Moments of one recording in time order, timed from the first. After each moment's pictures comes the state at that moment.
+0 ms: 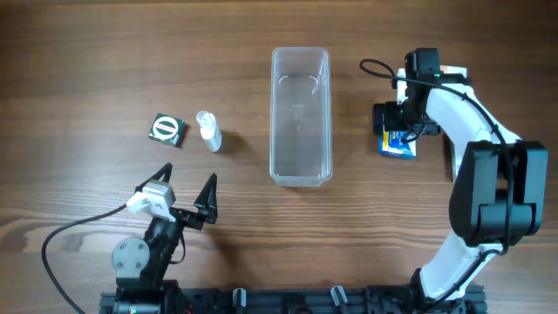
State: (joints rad) left arm -0.02 0.01 0.01 -0.05 0.30 -0.24; right arm 0.01 1.95 1.31 -0.77 0.03 0.02
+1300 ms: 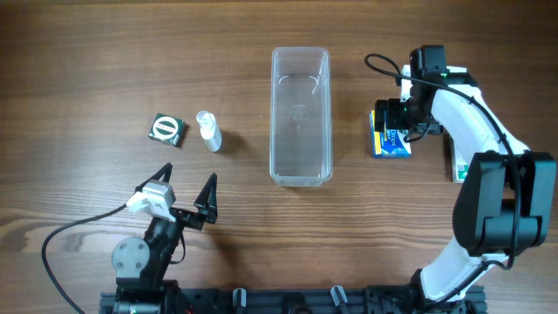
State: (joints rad) left arm -0.02 0.01 0.01 -0.05 0.30 -0.24; right arm 0.01 1.89 1.31 -0.80 0.01 0.04
